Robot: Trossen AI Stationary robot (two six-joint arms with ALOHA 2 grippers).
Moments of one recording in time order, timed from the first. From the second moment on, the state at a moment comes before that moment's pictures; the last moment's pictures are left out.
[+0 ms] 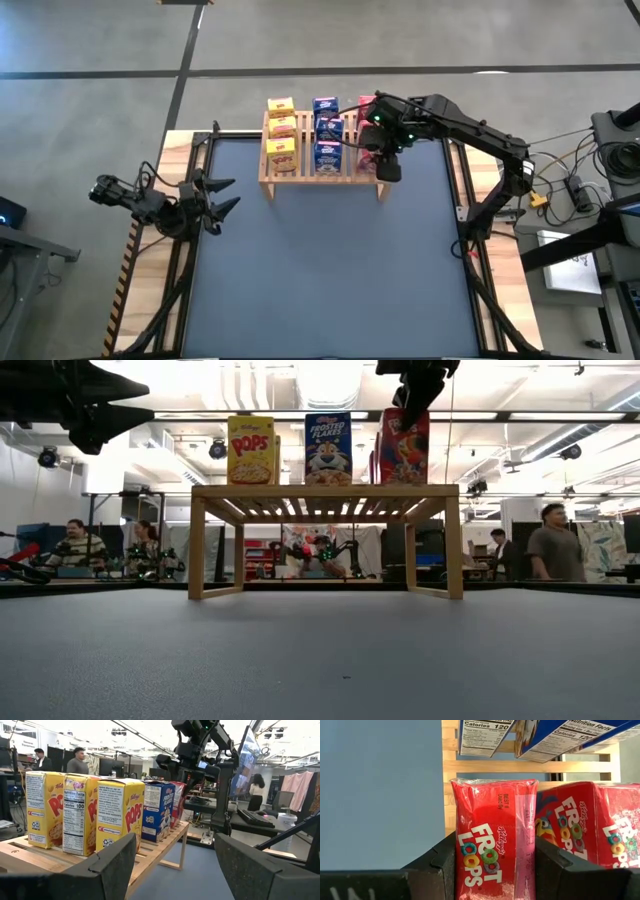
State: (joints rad) left arm -0.41 0.04 0.16 0.11 -0.78 0.04; right arm -0.38 1.63 1.88 -1.35 -0.02 -0.39
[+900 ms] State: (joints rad) left arm -0.41 0.04 0.16 0.11 -0.78 0.04; right arm -0.38 1.64 1.88 -1.36 -0.03 -0.38
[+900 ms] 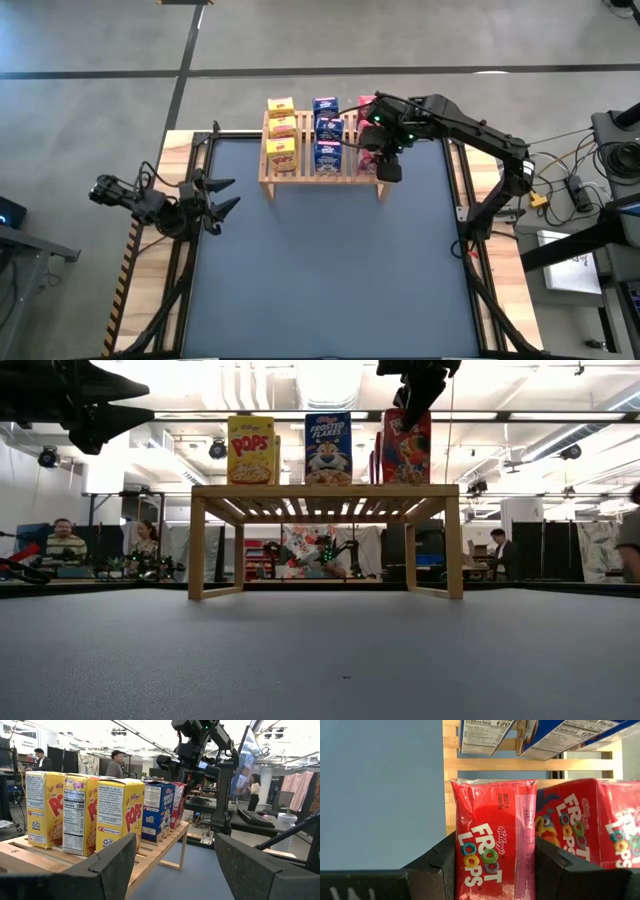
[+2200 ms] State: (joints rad) left arm -0.41 0.04 0.16 0.11 -0.78 0.04; right arm -0.40 1.66 1.88 -1.38 -0.05 -0.37
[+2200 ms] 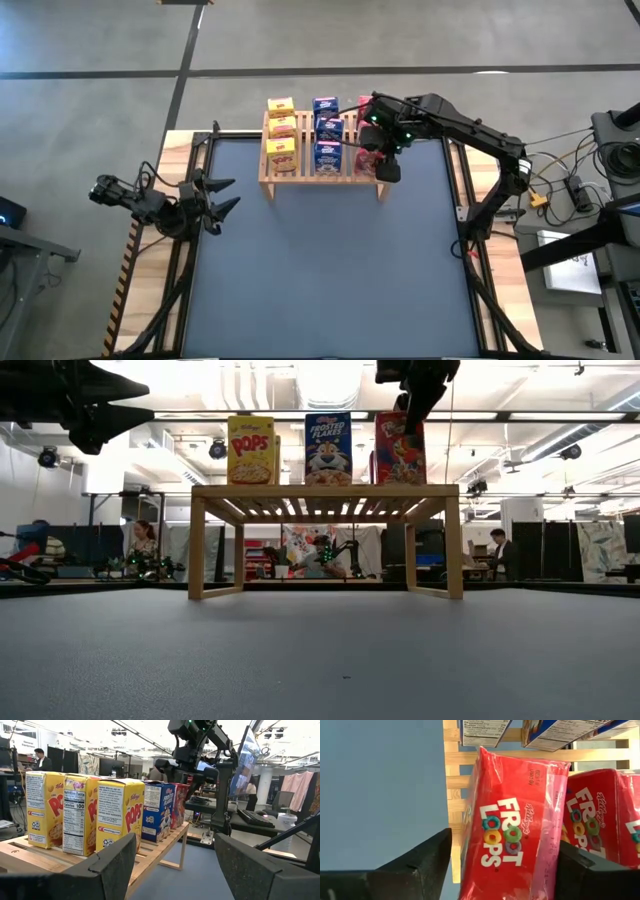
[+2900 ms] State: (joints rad) left arm -0.41 0.04 0.16 0.11 -0.78 0.04; right arm -0.40 1.61 1.88 -1.42 0.02 -0.36
